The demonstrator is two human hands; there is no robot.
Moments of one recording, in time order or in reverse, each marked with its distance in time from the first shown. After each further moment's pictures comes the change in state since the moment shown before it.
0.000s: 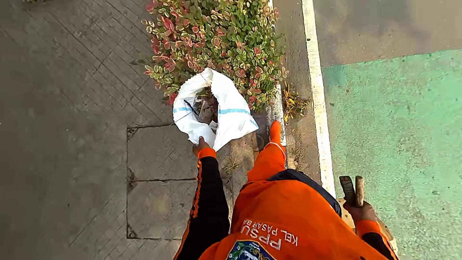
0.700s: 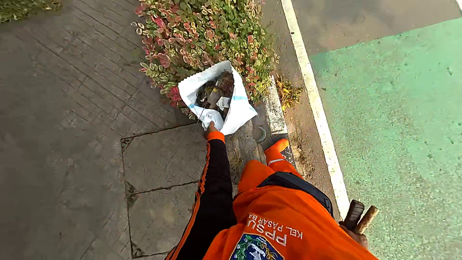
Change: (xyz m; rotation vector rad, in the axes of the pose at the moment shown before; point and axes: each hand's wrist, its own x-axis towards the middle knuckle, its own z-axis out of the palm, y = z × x) left_hand 0.070 -0.054 0.029 -0.176 -0.153 0.073; right_hand -0.176 0.125 0.192 0.656 0.040 0.313
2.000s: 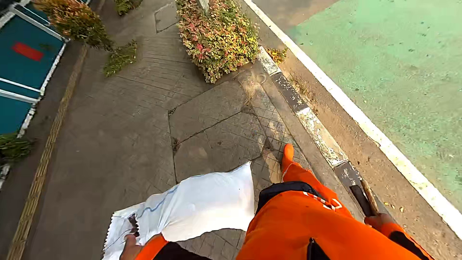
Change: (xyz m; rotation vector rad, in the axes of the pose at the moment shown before) left_hand -0.215 -0.738 -1.120 -0.183 0.190 0.456; right_hand -0.046 1.055 -0.052 -0.414 -0.210 -0.043
